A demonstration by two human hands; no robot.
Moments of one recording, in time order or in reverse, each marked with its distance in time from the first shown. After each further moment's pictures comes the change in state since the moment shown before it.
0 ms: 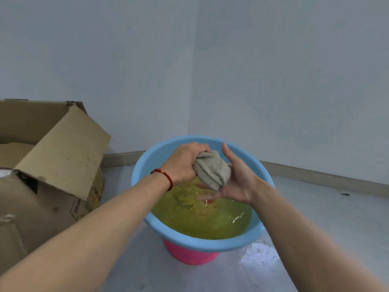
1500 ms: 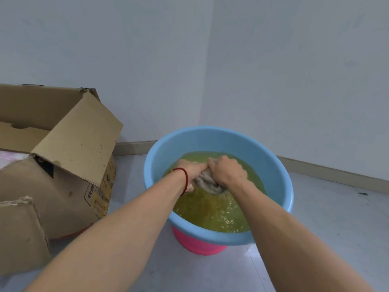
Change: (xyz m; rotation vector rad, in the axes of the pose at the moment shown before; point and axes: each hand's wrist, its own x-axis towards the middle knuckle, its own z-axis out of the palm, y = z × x) left_hand -0.017 -0.027 0.040 -0.688 0.002 -1.134; right_hand 0.069 0.027 0.016 -1.409 0.848 -0.068
